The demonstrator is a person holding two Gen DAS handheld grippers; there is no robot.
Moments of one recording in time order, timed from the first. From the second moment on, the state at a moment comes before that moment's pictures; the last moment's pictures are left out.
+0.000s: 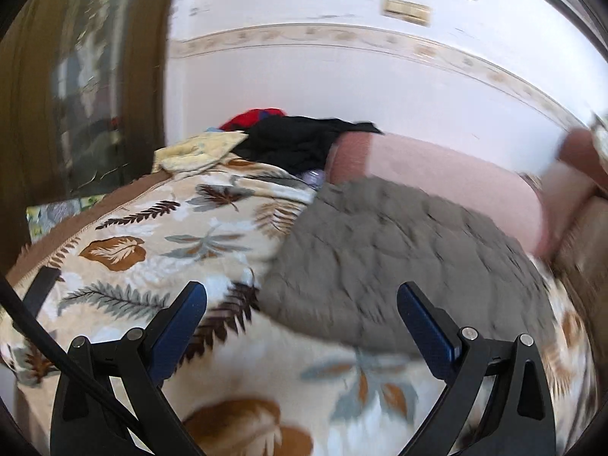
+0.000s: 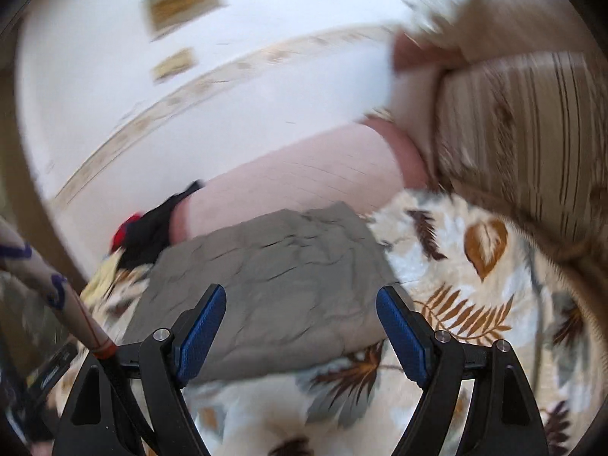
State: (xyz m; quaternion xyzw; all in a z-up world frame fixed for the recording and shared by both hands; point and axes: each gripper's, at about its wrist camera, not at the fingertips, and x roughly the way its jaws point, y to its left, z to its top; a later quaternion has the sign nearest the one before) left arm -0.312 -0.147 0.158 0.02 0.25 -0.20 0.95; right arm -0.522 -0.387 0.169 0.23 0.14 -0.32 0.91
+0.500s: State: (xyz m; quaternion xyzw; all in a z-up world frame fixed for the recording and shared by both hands) left arm -0.448 -0.103 0.212 0.10 0.21 -0.25 0.94; right arm -0.590 -0.256 0.217 0.11 0.17 -0.27 0.94
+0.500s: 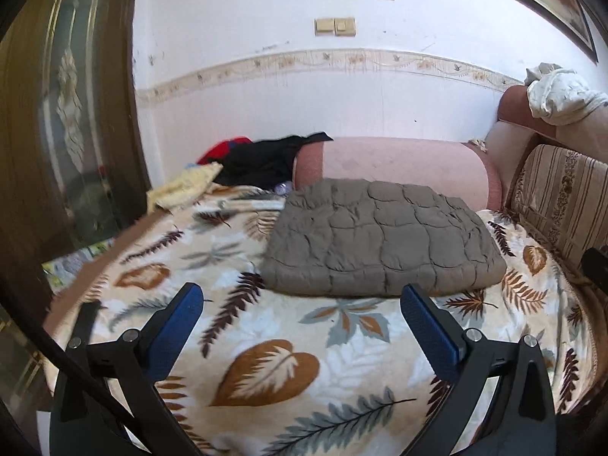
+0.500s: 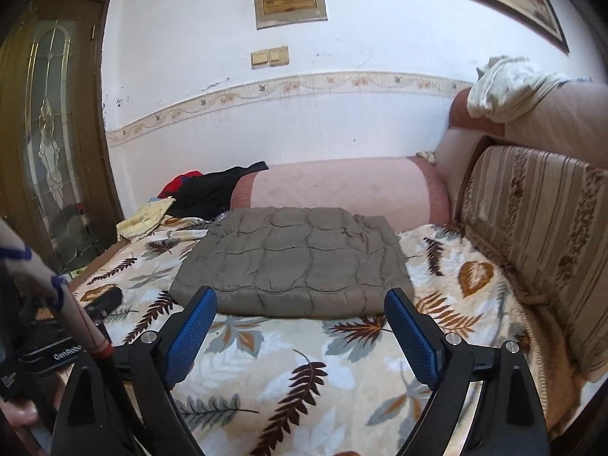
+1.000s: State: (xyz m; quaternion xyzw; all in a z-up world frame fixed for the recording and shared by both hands) left arm -0.457 -0.088 0.216 0.12 0.22 -0.23 0.94; right arm -0.595 -0.224 0.231 0.08 0.17 -0.26 0.95
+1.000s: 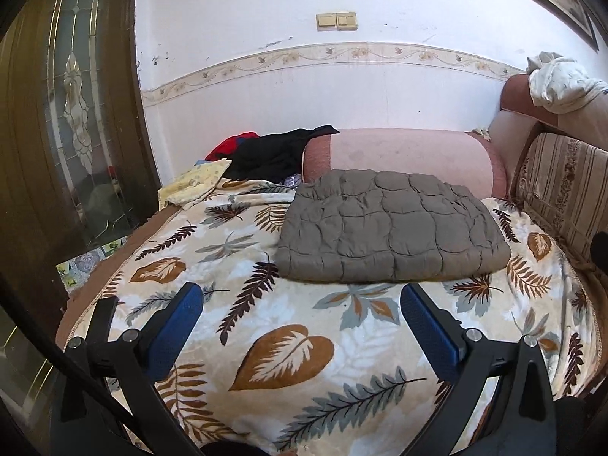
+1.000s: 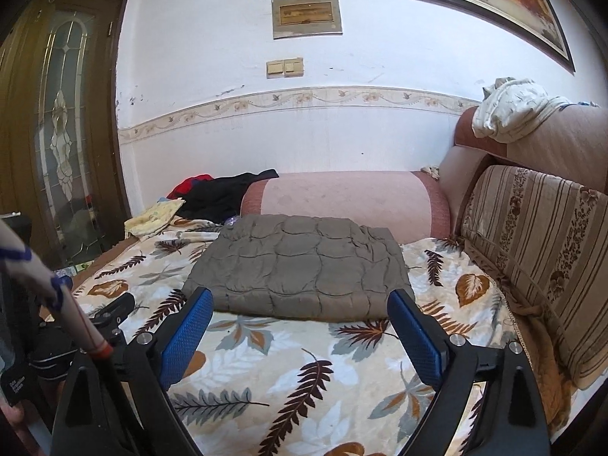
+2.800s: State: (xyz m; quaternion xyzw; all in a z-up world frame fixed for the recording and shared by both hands) left arm -0.447 -0.089 0.196 0.14 0.24 -0.21 0.94; right arm -0.581 -0.220 0.213 0.08 0.20 -0.25 0.94
